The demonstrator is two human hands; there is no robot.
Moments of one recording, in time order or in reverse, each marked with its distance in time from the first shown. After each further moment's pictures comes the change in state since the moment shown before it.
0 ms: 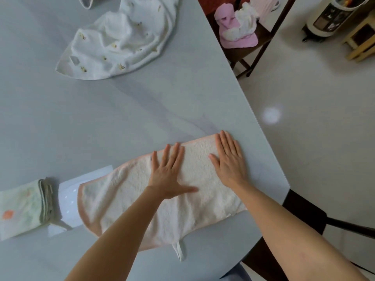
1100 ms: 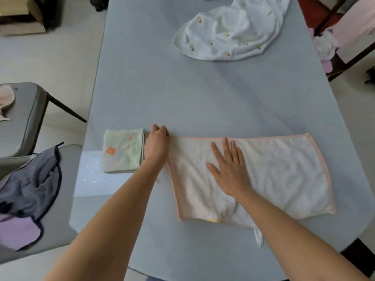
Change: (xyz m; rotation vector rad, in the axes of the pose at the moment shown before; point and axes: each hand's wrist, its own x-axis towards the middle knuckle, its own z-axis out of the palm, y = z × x) left_hand -0.111 -0.226 -0.009 -0.529 0.482 -0.590; right_hand -0.033 -0.234 0.044 -0.081 -0.022 -0.265
